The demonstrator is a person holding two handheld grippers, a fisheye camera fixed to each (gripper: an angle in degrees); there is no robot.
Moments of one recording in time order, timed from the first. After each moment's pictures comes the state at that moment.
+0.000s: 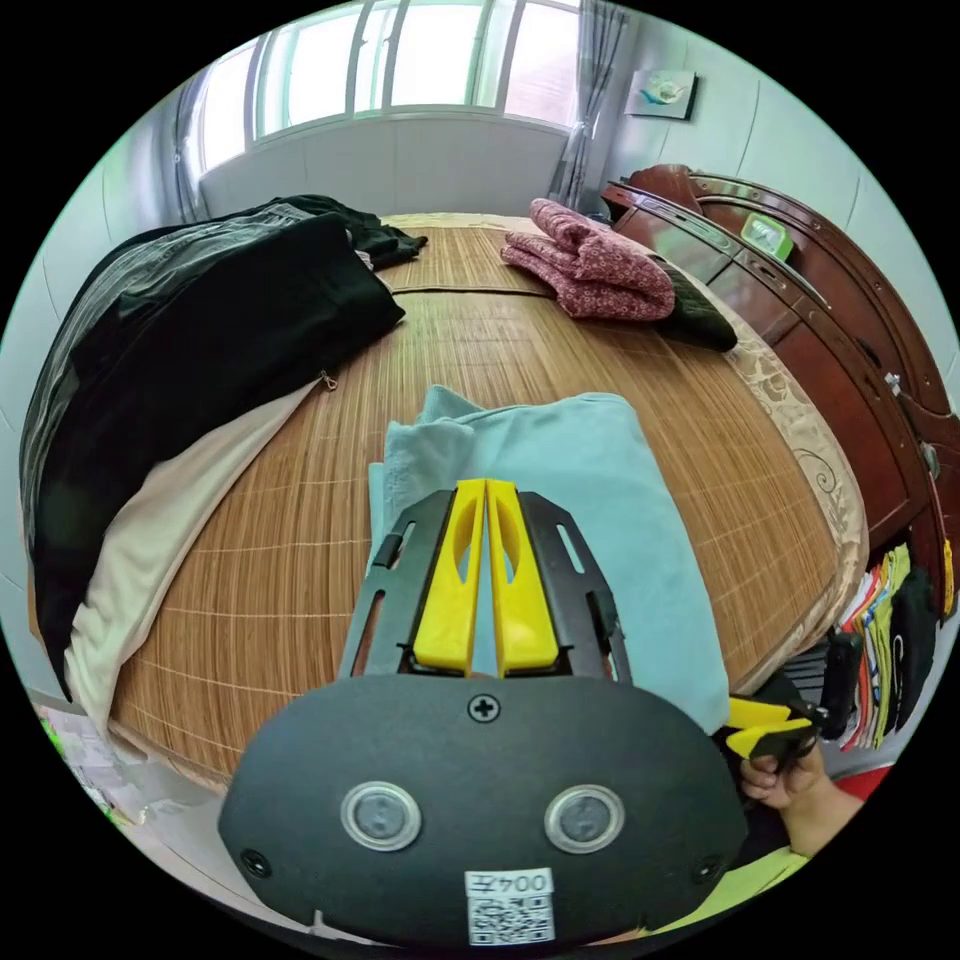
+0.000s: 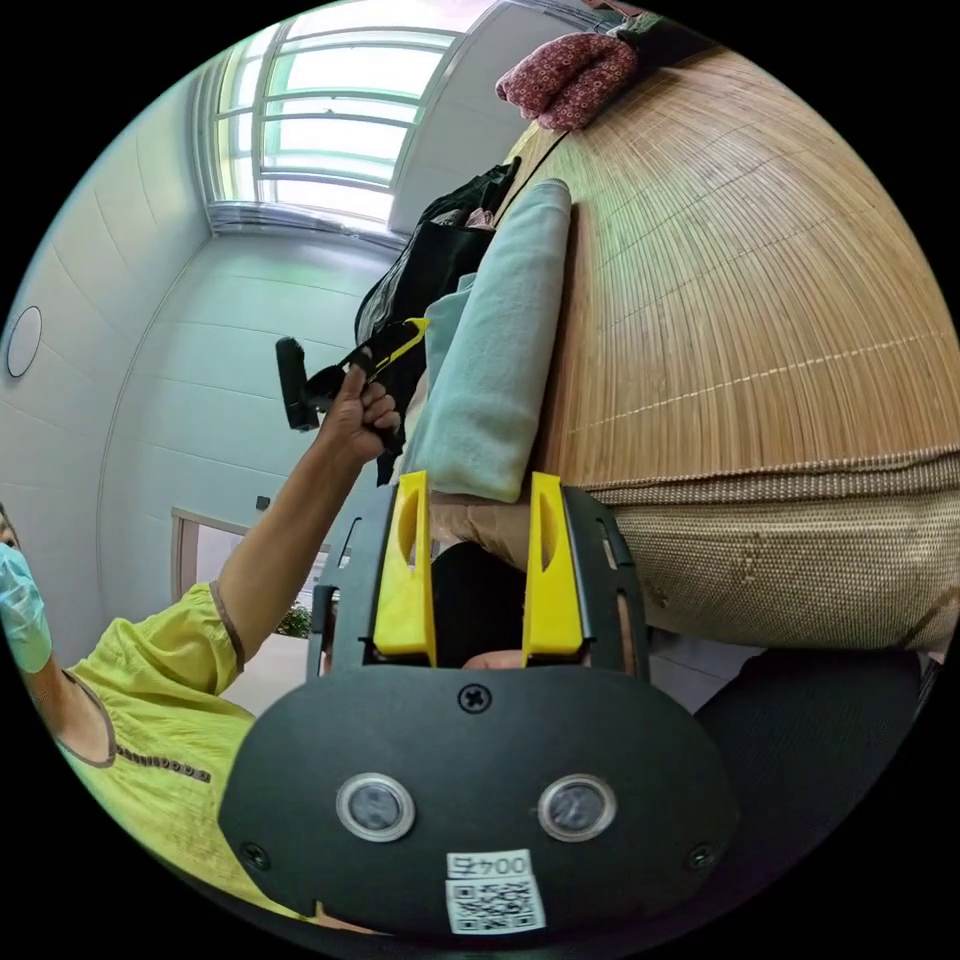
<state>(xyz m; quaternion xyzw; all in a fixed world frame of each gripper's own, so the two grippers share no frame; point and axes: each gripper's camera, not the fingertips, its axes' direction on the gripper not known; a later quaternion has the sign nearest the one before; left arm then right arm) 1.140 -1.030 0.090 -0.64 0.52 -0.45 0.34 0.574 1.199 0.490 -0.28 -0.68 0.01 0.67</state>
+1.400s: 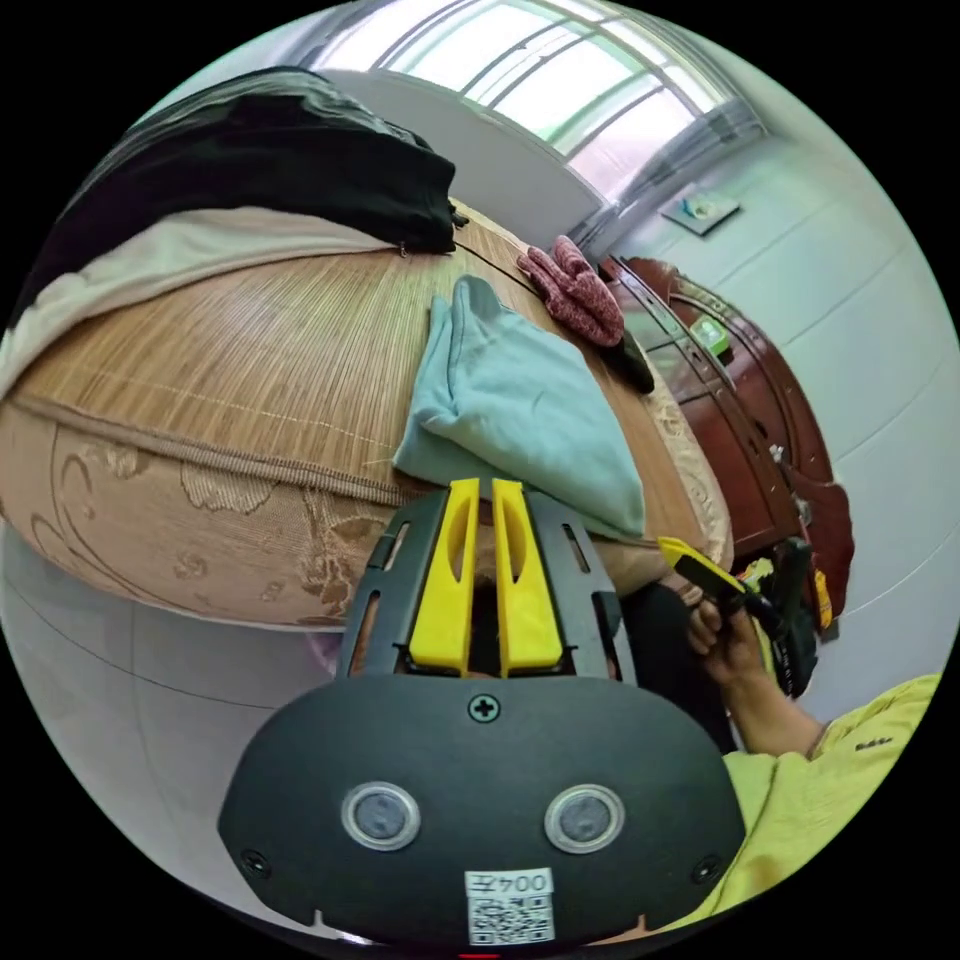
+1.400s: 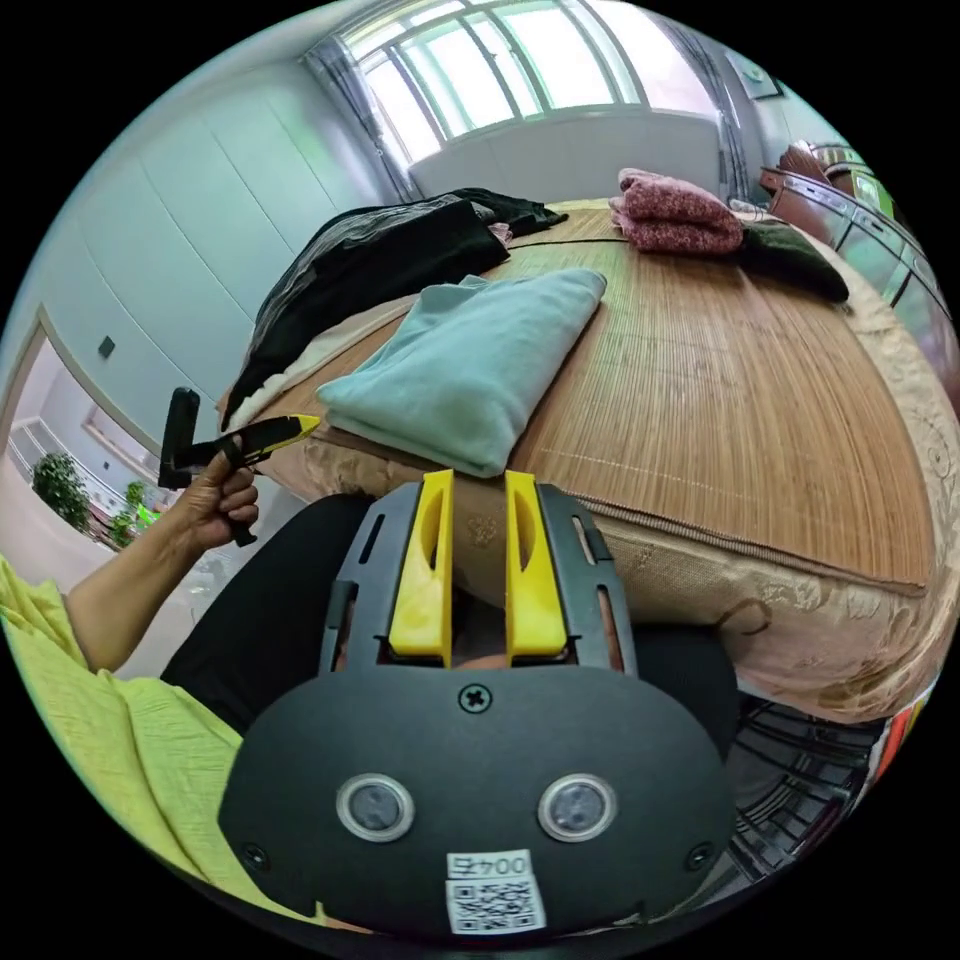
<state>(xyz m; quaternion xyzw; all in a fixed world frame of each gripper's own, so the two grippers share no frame) 0.954 -0.904 -0.121 -0.61 0.46 -0.62 0.19 0.495 1.228 0.297 -0.11 -0.48 -0.21 0.84</state>
